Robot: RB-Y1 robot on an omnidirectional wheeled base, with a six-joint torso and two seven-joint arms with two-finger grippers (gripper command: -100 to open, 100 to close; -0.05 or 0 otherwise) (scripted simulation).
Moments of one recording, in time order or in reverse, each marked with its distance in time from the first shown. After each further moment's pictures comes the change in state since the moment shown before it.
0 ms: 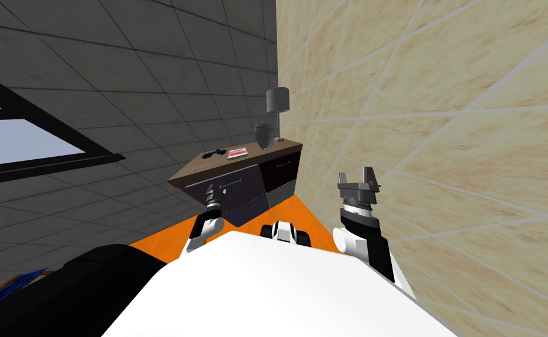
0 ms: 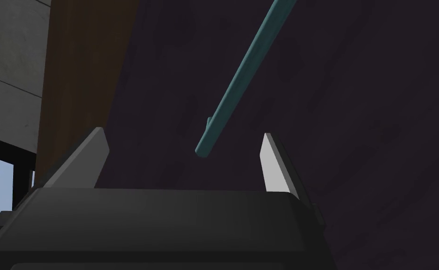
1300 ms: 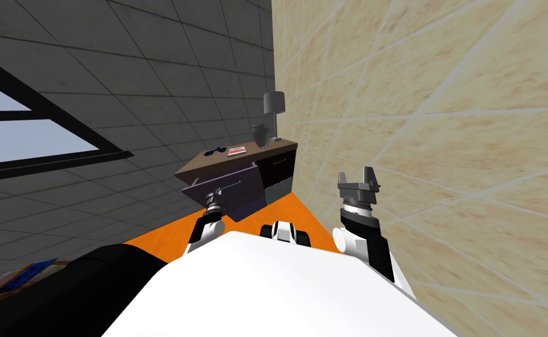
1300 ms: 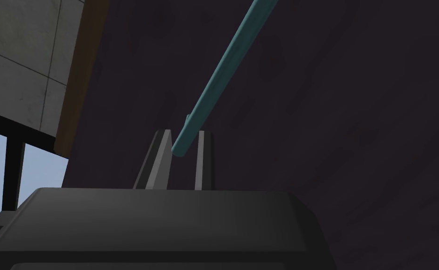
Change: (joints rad) left arm 0.043 -0.067 -0.005 -0.044 0.013 0.029 0.006; right arm 0.000 0.000 0.000 0.000 0.000 0.000 0.000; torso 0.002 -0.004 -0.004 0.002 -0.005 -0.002
